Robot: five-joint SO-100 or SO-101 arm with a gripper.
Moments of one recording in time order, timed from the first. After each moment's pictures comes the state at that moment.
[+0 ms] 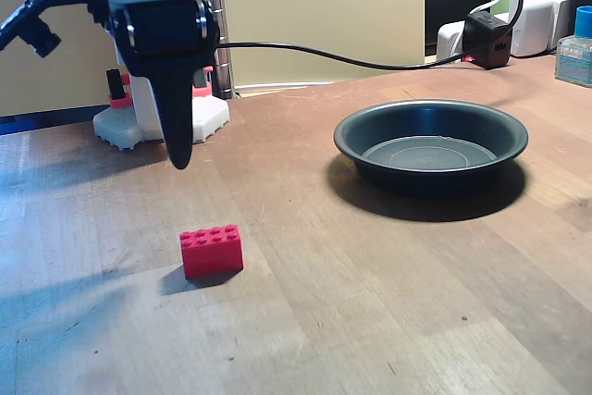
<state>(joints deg) -7.6 96.6 98.9 88.2 -1.1</state>
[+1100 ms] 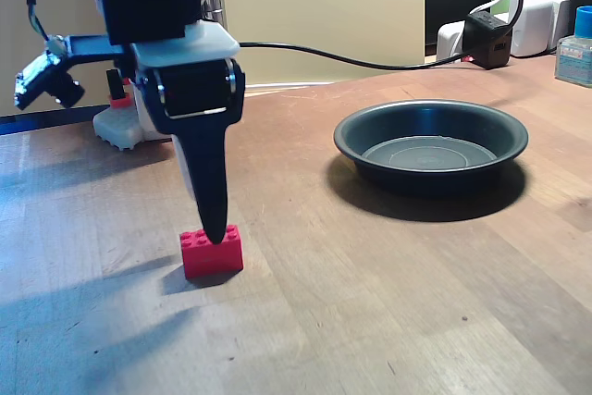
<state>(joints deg) -9.7 84.4 94.2 84.6 -0.7</state>
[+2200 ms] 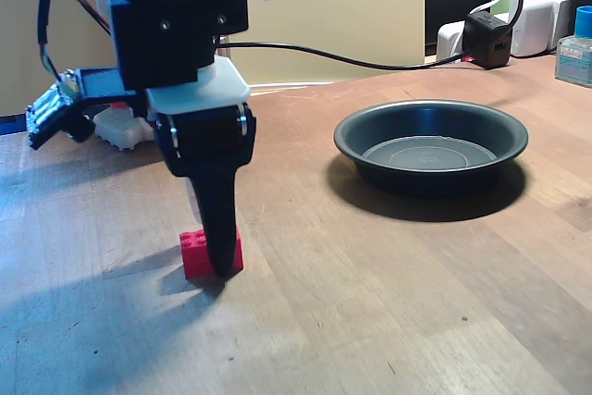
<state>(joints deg) -10.5 75.8 90.9 84.5 -0.7</state>
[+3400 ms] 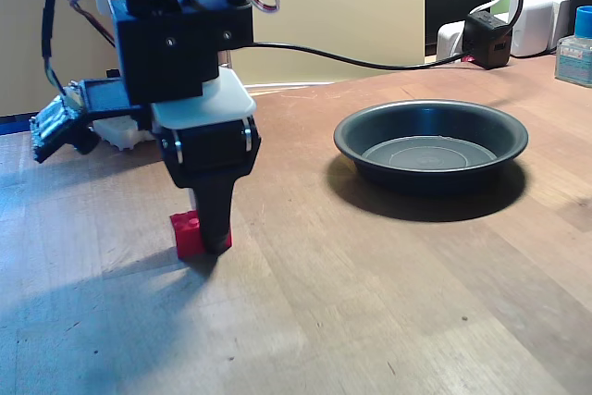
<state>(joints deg) -10.5 71.1 89.3 84.4 -0.6</state>
